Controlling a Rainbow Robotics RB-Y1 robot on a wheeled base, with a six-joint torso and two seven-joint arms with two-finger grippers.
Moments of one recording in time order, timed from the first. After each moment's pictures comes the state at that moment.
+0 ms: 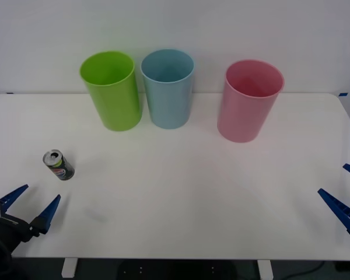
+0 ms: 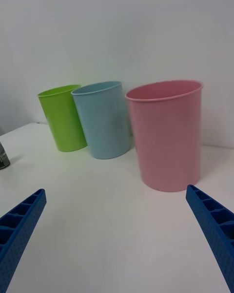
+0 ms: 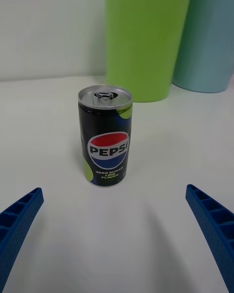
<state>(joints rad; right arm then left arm) 0.35 -0.40 -0.52 -1.66 0.96 -1.22 0.00 0.17 0.30 0.46 -1.21 -1.04 -0.93 -0.38</state>
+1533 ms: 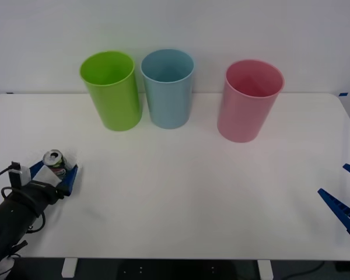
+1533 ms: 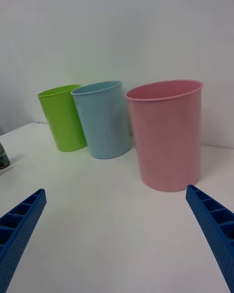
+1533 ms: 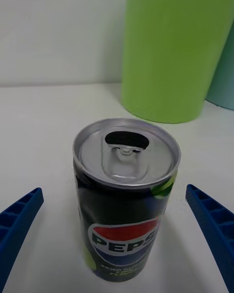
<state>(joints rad) 0.35 -0.40 -0.52 -1.66 0.96 -1.22 0.00 -0.11 0.30 0.39 -0.97 -1.01 -0.76 -0.45</state>
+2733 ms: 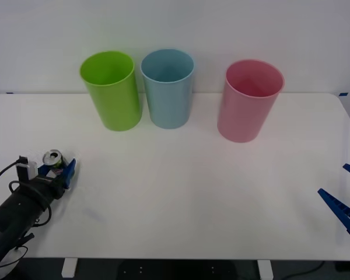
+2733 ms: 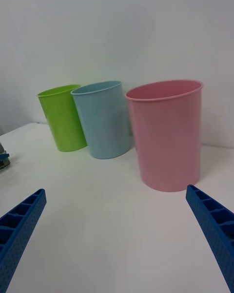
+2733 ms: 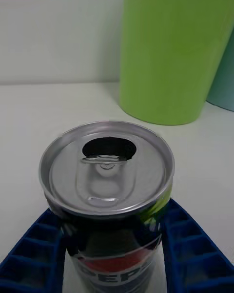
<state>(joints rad) 0.35 -0.40 -0.52 -1.66 0.96 -1.22 0.00 -0.16 0.30 0.38 -0.91 -1.01 -0.75 -0.46</state>
